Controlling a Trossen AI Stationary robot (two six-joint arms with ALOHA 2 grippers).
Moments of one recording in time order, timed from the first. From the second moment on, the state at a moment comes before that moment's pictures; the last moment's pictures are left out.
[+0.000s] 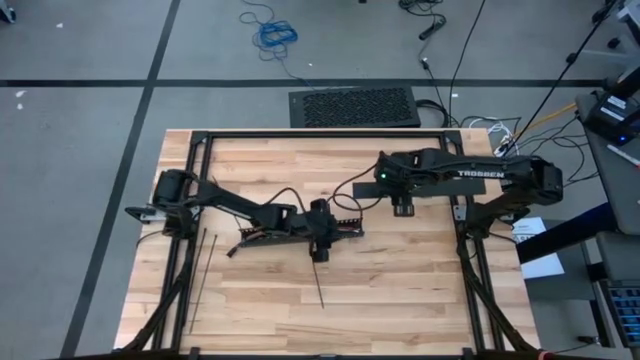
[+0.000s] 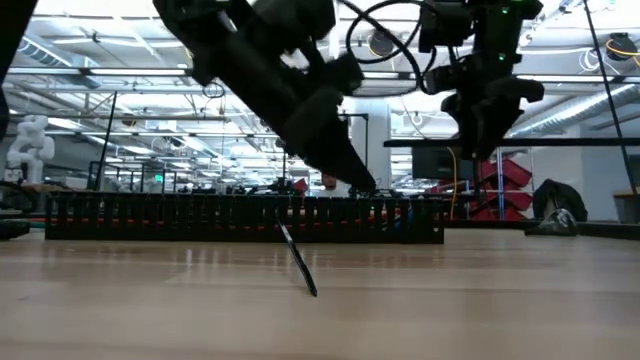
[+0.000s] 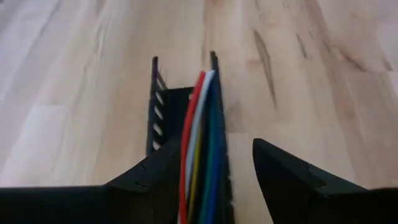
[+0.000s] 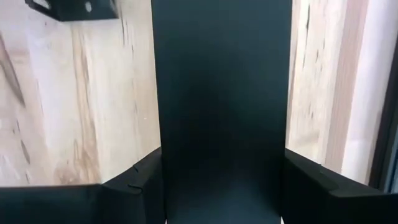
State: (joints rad) left arm -0.08 1.86 1.06 0.09 -0.14 0.01; right arm -0.26 1.38 1.06 -1.04 0.15 -0.26
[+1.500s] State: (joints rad) left arm -0.05 2.03 1.17 -0.19 -0.15 -0.08; right arm -0.06 1.41 0.88 -0.80 0.08 -0.10
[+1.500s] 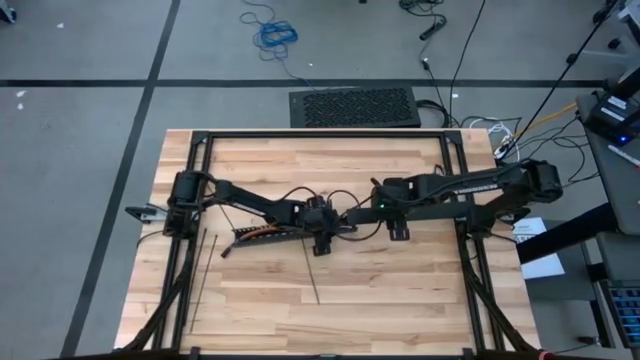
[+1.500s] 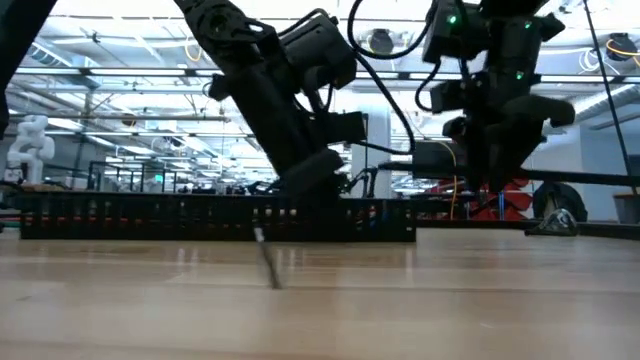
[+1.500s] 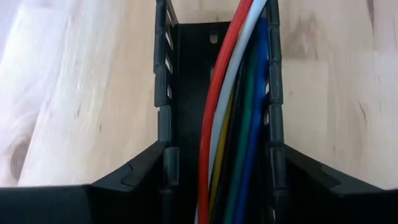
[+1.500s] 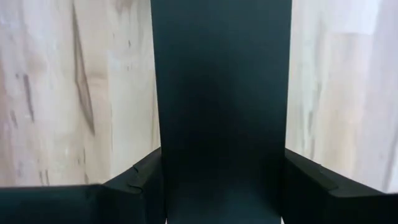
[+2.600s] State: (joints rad) left arm -0.06 2.03 1.16 -0.21 -0.15 -0.07; right arm -0.04 1.67 0.95 -0.68 0.06 -0.09
